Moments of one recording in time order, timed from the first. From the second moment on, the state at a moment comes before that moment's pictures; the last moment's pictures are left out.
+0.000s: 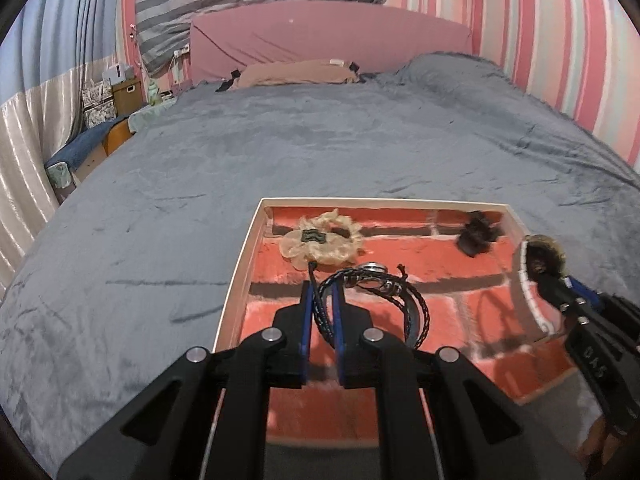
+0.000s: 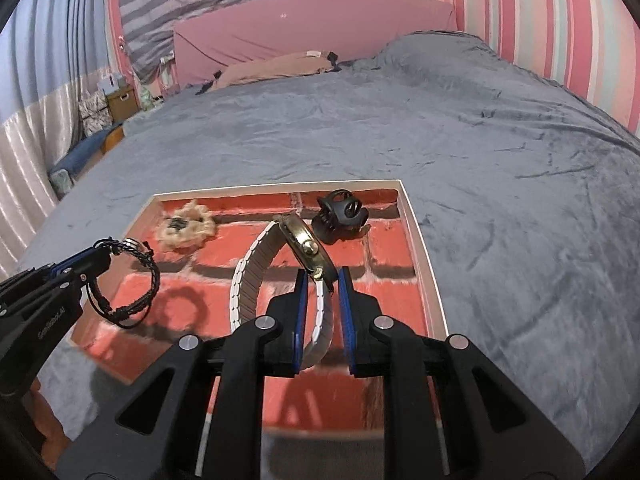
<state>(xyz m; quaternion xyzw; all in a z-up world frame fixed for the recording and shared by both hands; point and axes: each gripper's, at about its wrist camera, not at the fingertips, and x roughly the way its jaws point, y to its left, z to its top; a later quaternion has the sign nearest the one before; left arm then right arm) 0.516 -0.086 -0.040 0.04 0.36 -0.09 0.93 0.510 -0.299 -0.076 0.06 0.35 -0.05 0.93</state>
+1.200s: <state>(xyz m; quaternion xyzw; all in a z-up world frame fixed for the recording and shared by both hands) 0.541 -0.075 -0.071 0.07 0.41 -0.05 0.91 0.529 -0.309 -0.099 0.05 0.40 -0.06 0.91</state>
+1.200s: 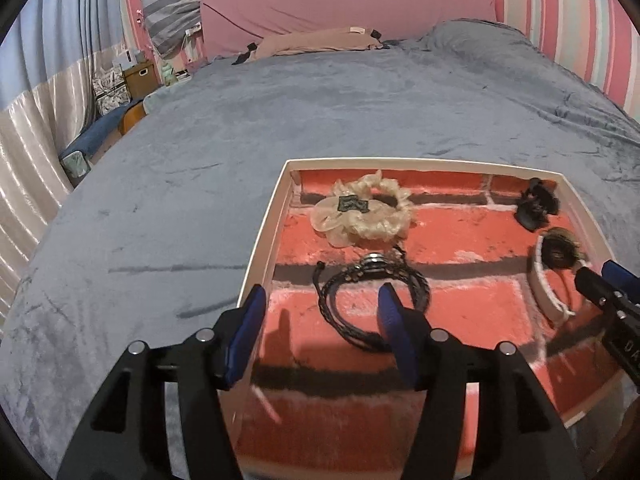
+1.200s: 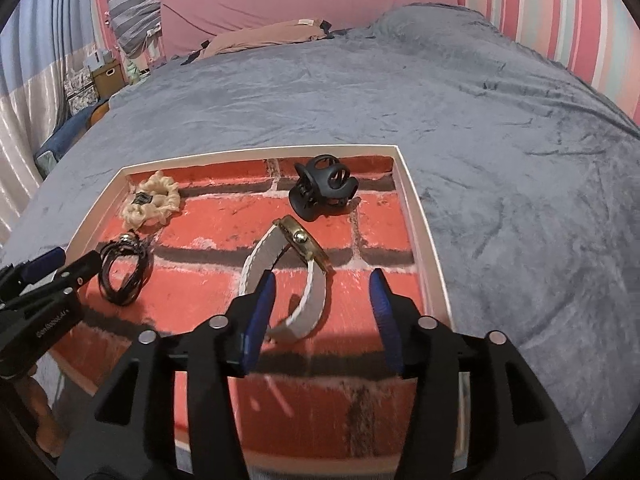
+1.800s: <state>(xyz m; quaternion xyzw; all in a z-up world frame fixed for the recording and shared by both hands) 0.389 -0.043 0.013 0.05 0.37 -0.04 0.93 0.389 -0.307 -0.039 0.04 0.36 -0.06 0.93</state>
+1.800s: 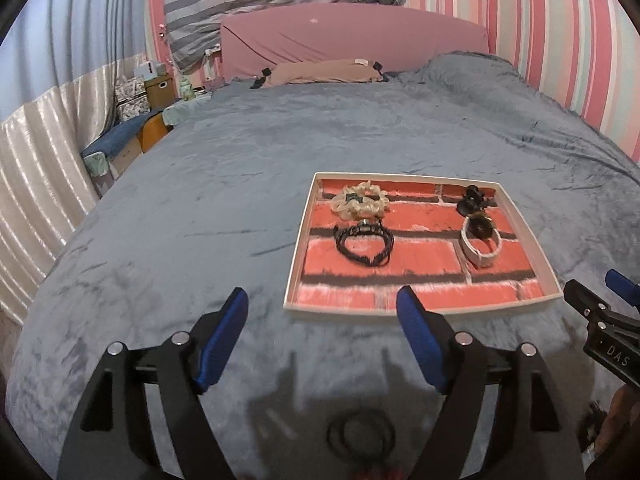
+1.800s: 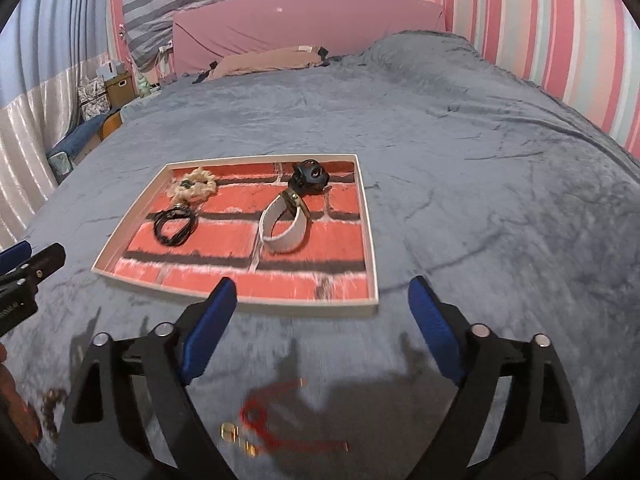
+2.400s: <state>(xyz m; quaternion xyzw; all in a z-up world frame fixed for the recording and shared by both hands) 0.241 0.027 0.024 0.02 0.35 -0.02 0.94 0.234 -0.299 -0.043 0.02 0.32 -0.06 0.94</state>
